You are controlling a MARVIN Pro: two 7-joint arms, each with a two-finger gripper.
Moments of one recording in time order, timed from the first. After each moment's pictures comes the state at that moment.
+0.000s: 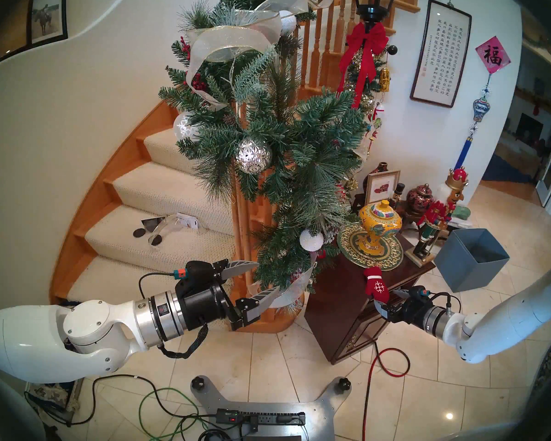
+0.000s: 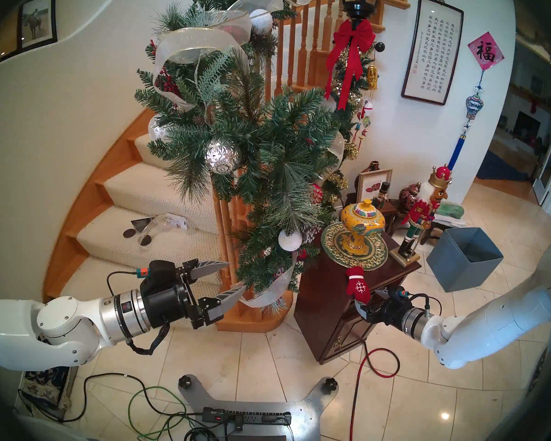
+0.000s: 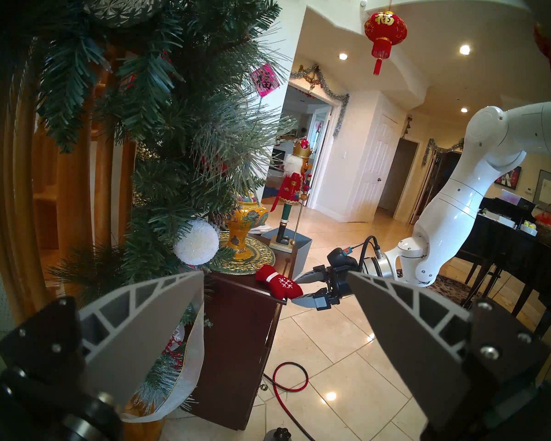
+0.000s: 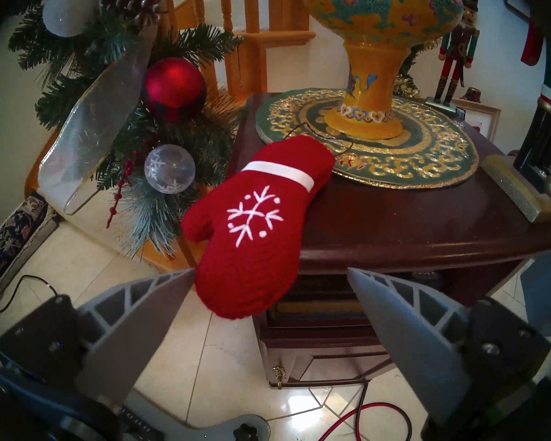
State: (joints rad) left arm 1.39 -0.15 -0.56 -2.17 -1.12 -0.43 -0.24; right arm -0.18 -0.57 -1.25 -1.41 1.79 -0.83 0.09
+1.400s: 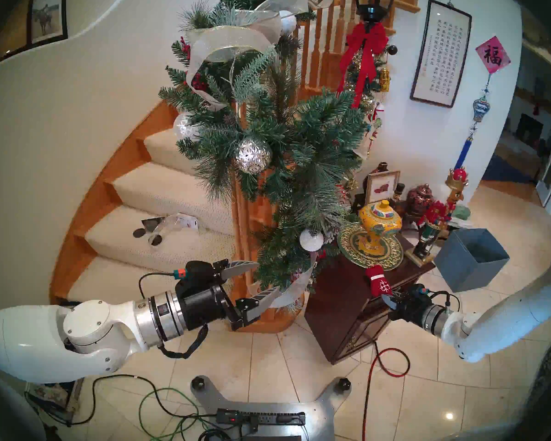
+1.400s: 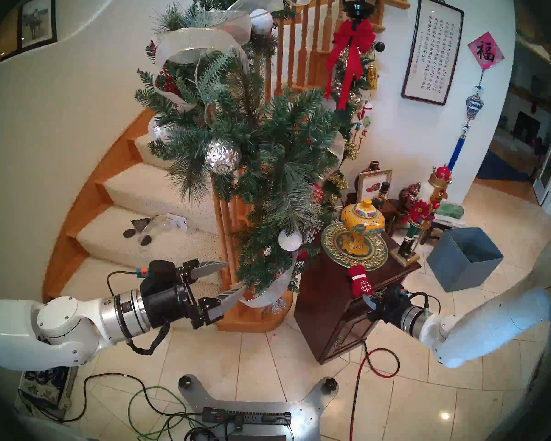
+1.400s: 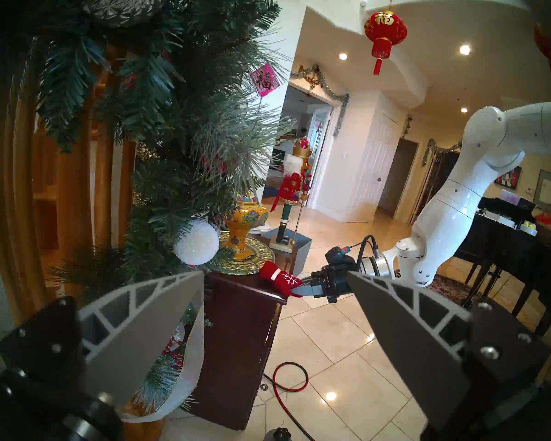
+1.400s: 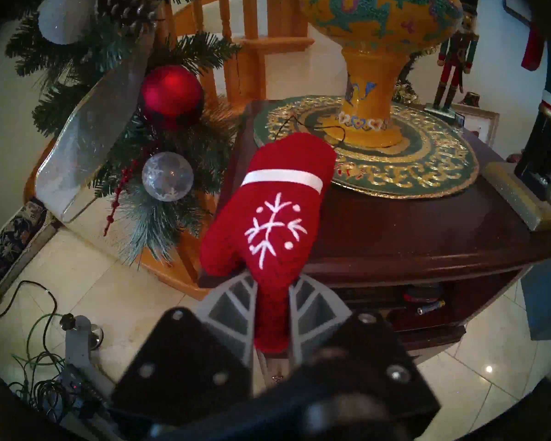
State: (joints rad) left arm 1.39 -0.15 -0.56 -2.17 -1.12 -0.43 -0.24; right arm -0.18 -0.58 -1.25 -1.40 1.82 -0.86 0.10
